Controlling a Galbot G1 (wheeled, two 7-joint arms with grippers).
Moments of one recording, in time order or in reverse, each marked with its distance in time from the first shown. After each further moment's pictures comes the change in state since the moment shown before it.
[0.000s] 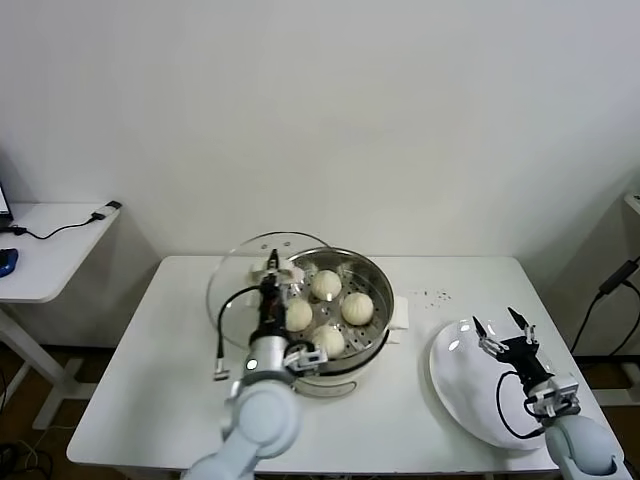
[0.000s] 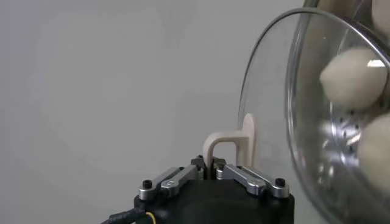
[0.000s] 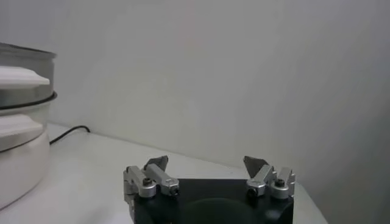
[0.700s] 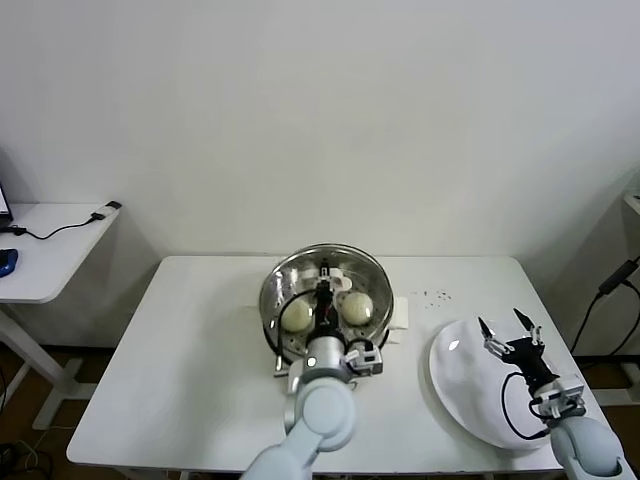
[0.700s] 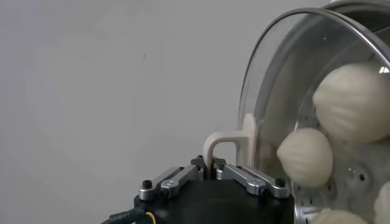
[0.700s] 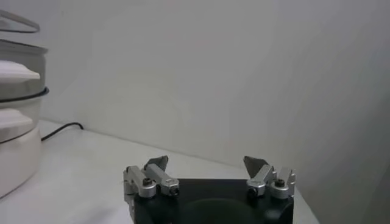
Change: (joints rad) left arm -0.045 -0.184 0.087 0.181 0.067 -0.001 0.000; right arm 0.000 -0.003 0.014 -0.016 -0.005 0.011 -0.005
